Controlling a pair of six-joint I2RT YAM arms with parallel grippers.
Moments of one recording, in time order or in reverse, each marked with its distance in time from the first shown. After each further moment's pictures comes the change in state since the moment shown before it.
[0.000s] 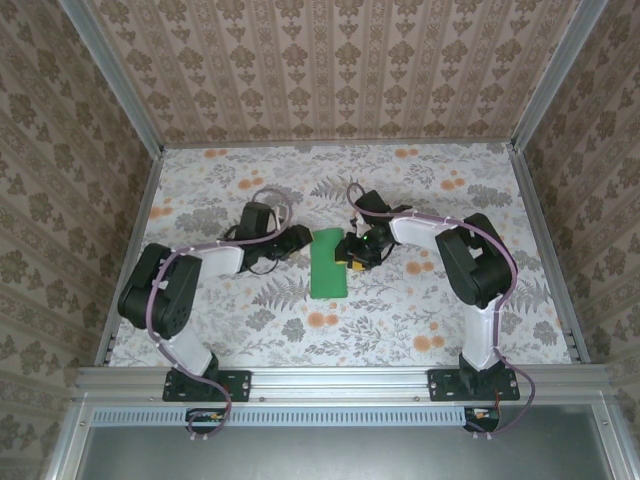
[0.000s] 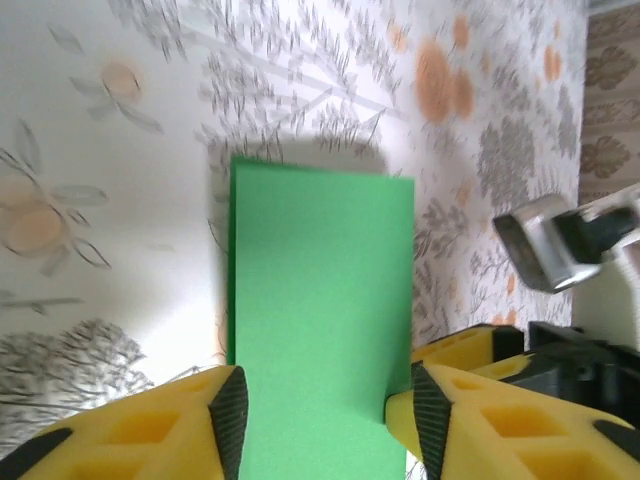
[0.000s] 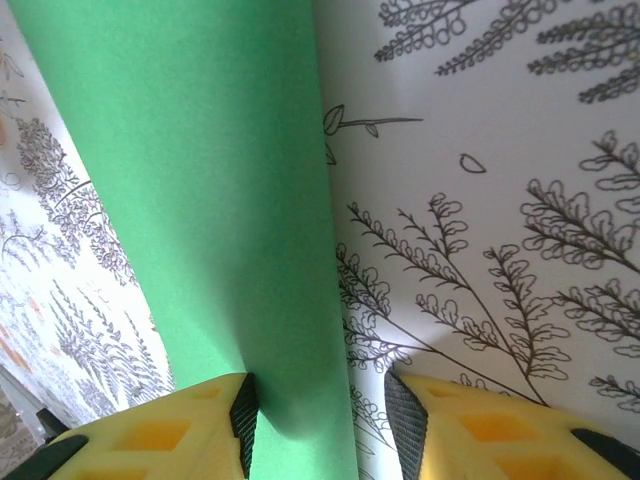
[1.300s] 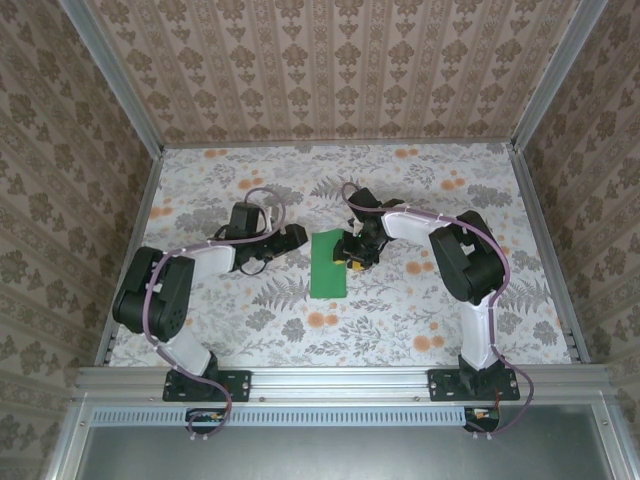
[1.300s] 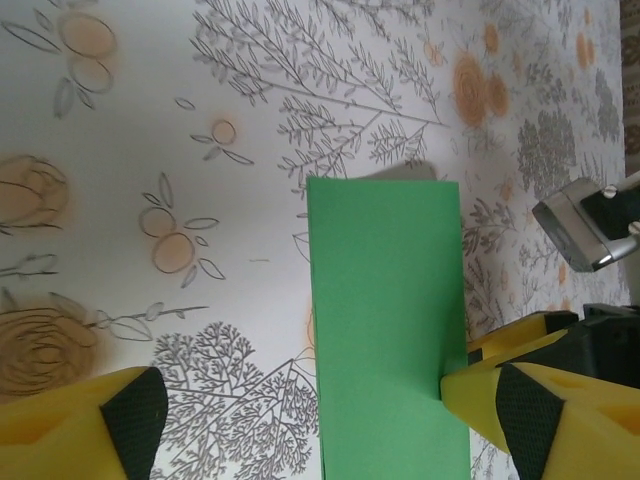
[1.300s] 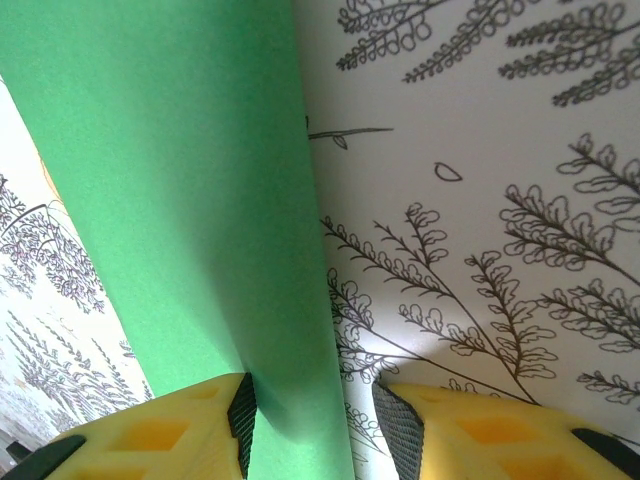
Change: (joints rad) left arm 0.049 -0.006 -0.011 -0.056 0.015 0.172; right arm 0.016 0.068 0.099 -0.137 0.078 0.029
